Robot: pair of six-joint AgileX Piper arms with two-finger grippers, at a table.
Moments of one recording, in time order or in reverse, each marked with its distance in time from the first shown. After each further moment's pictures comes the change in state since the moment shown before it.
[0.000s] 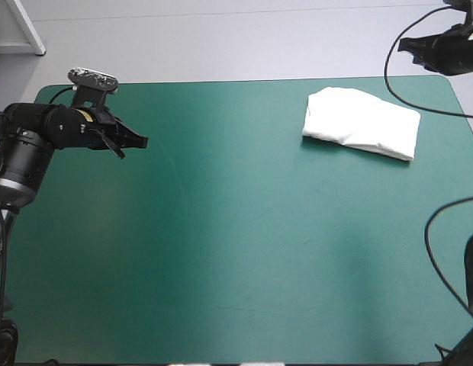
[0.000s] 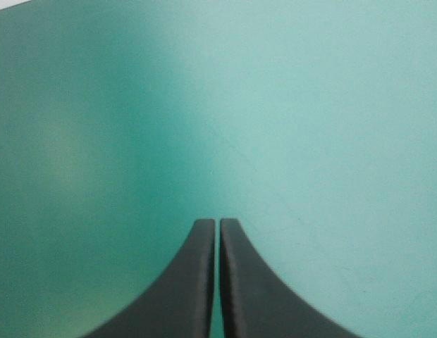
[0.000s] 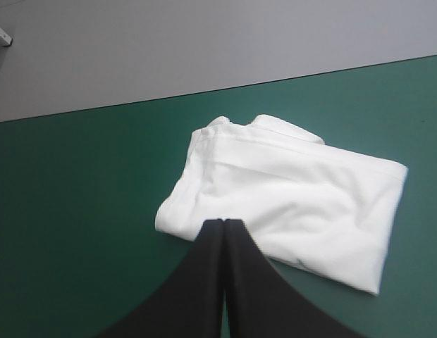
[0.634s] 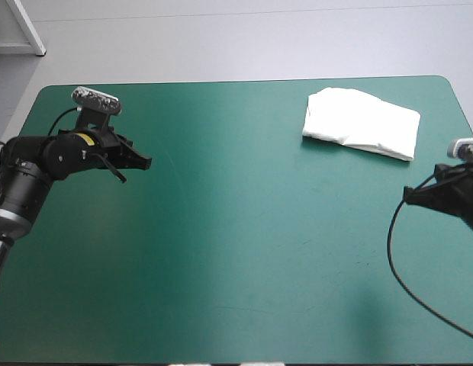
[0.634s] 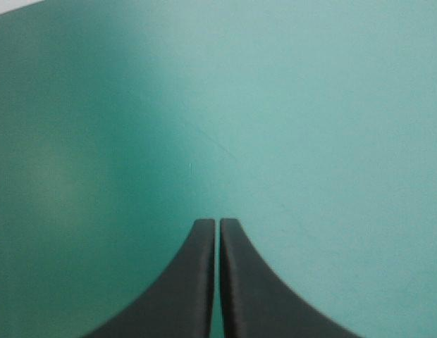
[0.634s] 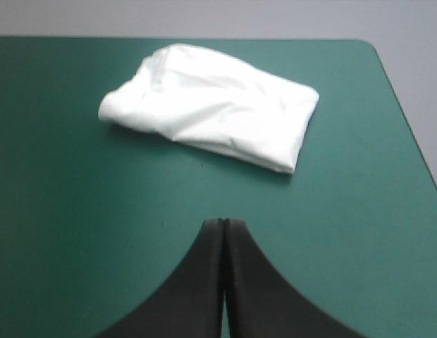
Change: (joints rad) left arm 0.000 -0.131 0.275 -0.075 -0.200 0.089; right arm 0.001 -0.923 1.248 -0.090 -0.513 -0.261
